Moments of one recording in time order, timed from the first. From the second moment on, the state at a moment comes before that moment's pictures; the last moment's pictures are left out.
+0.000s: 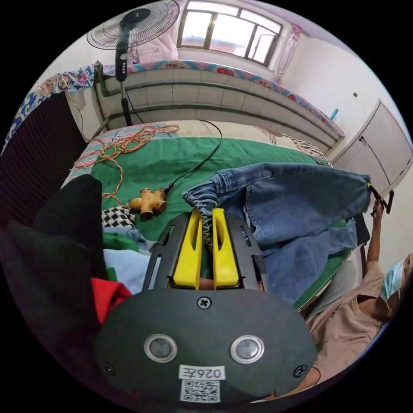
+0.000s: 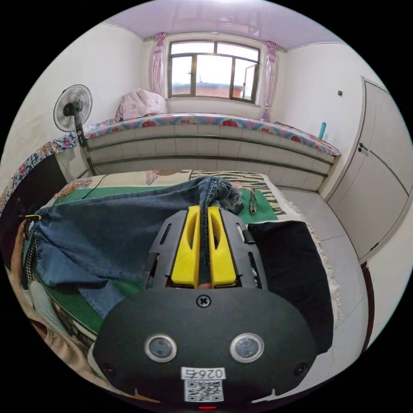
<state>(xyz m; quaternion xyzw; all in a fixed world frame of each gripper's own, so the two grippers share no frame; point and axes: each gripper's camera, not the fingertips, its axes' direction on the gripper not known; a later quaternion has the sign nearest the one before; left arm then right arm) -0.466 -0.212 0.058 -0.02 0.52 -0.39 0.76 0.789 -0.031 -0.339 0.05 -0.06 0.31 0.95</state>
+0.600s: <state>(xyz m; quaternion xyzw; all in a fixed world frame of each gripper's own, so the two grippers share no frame) -0.400 -0.314 0.038 -0.10 0.33 -0.31 0.89 0.714 -0.032 -0.184 -0.07 -0.13 0.27 0.95</state>
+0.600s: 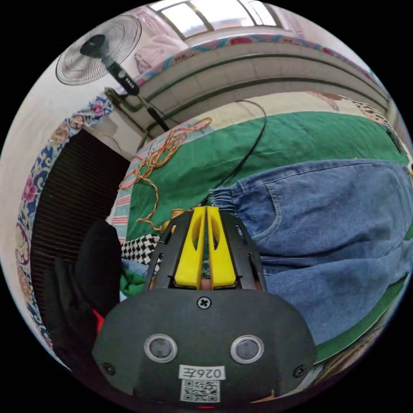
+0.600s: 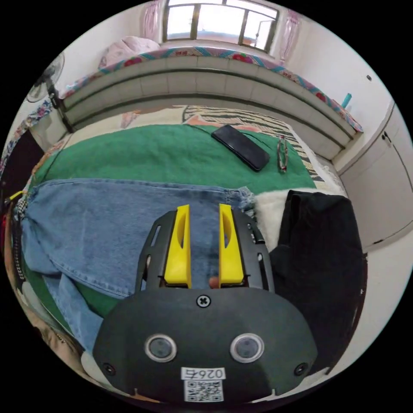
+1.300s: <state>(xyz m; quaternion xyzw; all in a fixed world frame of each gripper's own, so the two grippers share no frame) -0.454 0.027 -0.152 0.19 0.53 -0.48 0.67 0.609 0.246 -0.469 0.11 -0.07 0.37 0.92</state>
